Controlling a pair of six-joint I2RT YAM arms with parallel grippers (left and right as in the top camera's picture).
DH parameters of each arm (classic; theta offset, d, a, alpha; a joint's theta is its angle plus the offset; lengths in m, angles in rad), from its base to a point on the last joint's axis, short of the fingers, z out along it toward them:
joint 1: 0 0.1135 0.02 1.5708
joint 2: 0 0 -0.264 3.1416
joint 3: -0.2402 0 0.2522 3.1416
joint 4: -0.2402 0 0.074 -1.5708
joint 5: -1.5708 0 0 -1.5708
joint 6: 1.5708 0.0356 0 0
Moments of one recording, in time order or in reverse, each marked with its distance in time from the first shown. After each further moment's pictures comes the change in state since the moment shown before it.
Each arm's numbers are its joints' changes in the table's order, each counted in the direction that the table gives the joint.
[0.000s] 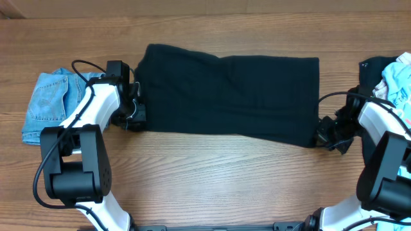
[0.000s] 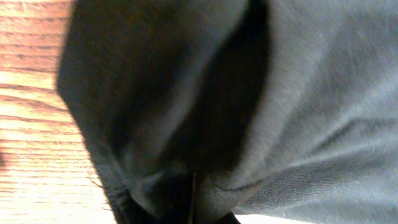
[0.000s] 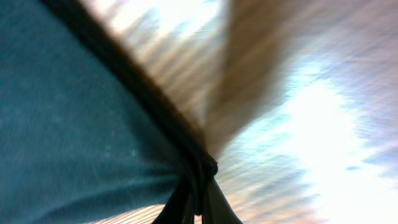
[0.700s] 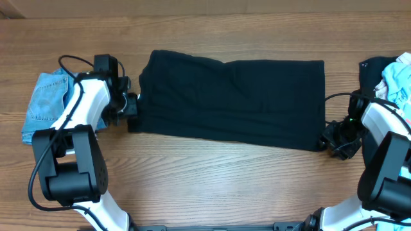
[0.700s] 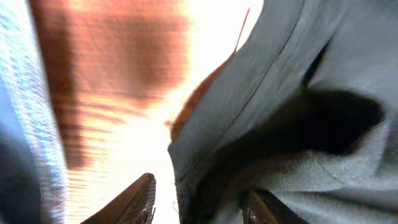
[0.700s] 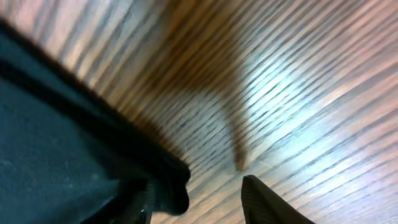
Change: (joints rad) left arm 0.061 0.000 -0.097 -0.056 0.023 0.023; right arm -0.027 0.000 -0.011 -0.037 -0.147 0.068
